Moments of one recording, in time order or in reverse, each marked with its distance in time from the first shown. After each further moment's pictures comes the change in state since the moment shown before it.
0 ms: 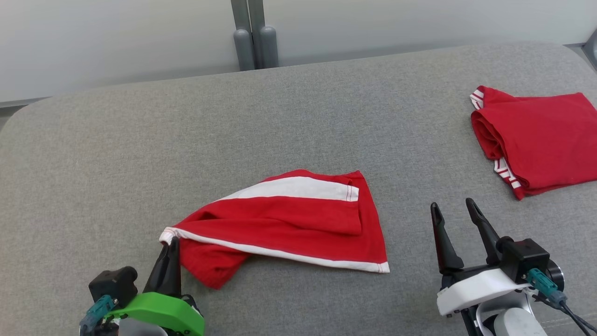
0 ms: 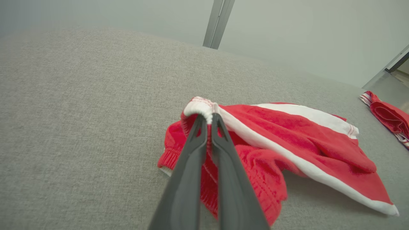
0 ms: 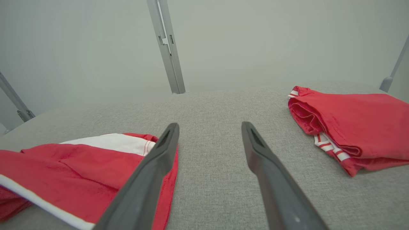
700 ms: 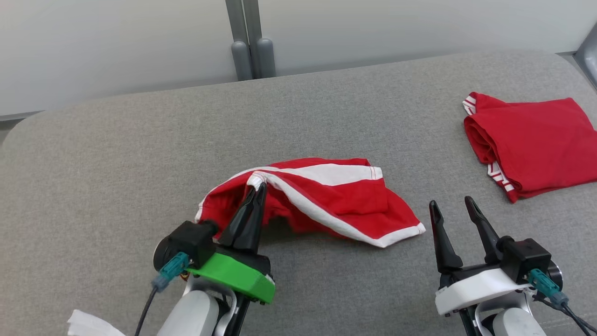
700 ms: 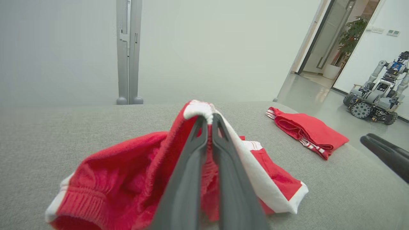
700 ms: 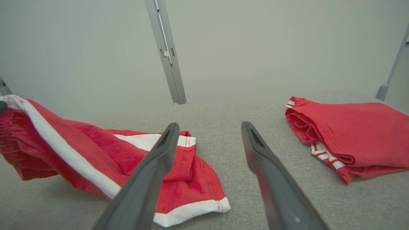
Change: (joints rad) left arm -0.204 -0.111 -0.184 0.063 0.124 -0.138 -0.095; right arm 0.004 0.000 0.011 -0.024 0.017 0.000 0.000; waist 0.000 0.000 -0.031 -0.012
